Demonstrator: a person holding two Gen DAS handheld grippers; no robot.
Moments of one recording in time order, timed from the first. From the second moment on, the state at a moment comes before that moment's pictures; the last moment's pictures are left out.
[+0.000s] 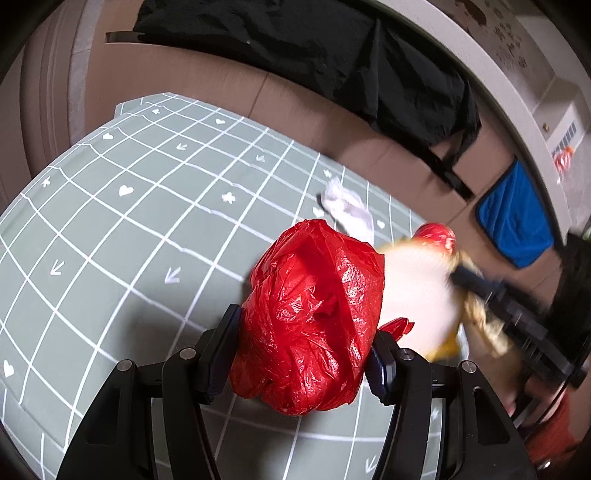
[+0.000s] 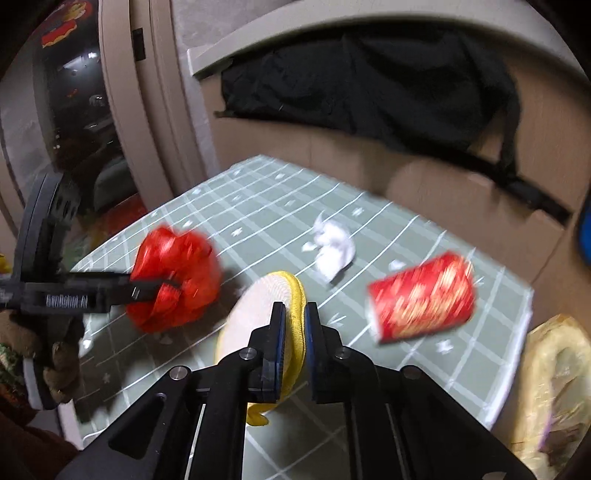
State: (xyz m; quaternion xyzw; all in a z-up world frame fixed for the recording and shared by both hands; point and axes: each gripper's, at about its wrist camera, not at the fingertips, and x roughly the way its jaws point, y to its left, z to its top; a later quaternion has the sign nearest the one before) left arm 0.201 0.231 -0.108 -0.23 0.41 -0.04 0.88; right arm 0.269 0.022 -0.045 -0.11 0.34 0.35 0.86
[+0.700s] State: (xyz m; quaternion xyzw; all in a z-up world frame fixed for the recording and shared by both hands) left arm 0.181 0.242 -0.107 -0.22 0.41 -0.02 0.89; right arm 0.232 0.048 -0.054 -0.12 0.34 0.40 0.85
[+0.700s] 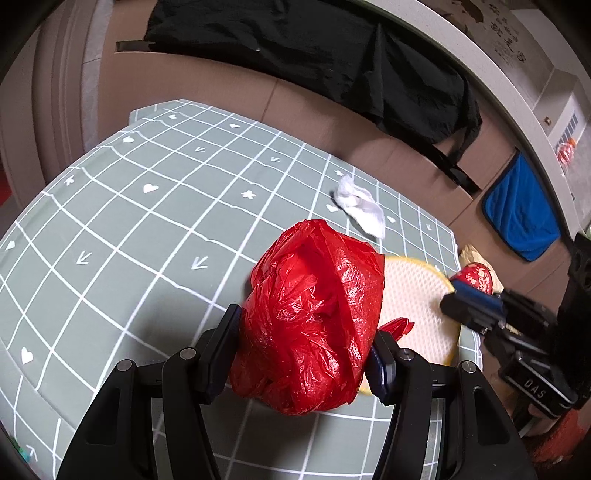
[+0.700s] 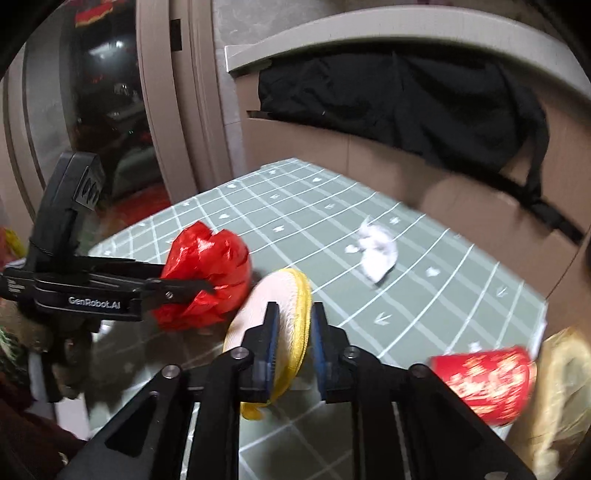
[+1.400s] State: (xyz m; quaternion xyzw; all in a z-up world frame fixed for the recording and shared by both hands) left arm 0.191 0.263 -0.098 -0.25 0.39 -0.02 0.89; right arm 0.277 -0.071 -0.063 0.13 0.37 0.18 0.90
